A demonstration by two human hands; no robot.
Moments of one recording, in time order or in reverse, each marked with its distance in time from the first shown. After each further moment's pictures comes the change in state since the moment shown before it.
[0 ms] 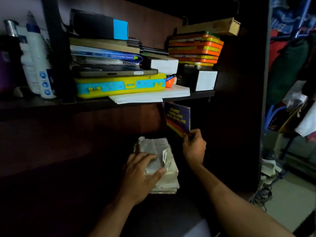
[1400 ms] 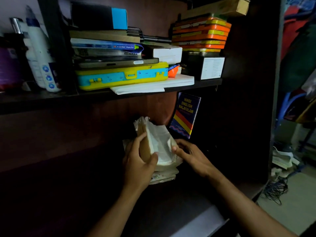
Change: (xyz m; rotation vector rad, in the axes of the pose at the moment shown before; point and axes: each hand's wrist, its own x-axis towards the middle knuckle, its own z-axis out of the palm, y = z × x) left_hand -0.006 0.025 -0.012 -0.276 0.220 -0.341; right_hand -0.058 -0.021 -0.054 0.349 -0.904 -0.122
